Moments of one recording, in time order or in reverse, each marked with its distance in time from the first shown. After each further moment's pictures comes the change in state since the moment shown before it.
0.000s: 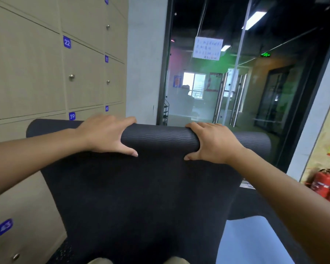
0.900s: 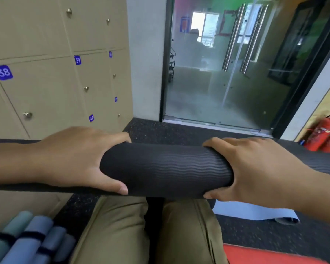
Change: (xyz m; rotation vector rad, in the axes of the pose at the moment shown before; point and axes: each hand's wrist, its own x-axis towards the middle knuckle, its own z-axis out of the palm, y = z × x) left_hand -0.231 0.091 -0.042 -0.345 -0.408 0.081; right_hand -0.230 -0.122 -0.075 0.116 -0.440 -0.038
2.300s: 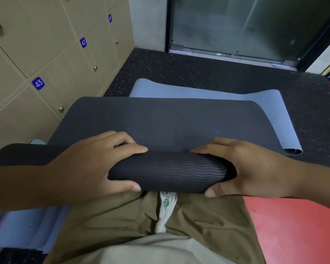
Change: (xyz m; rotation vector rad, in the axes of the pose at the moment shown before) left_hand -0.071 0.038 0.171 -0.264 0.008 0.165; right_hand -0.040 -0.024 0.166 0.634 -0.291 -0.258
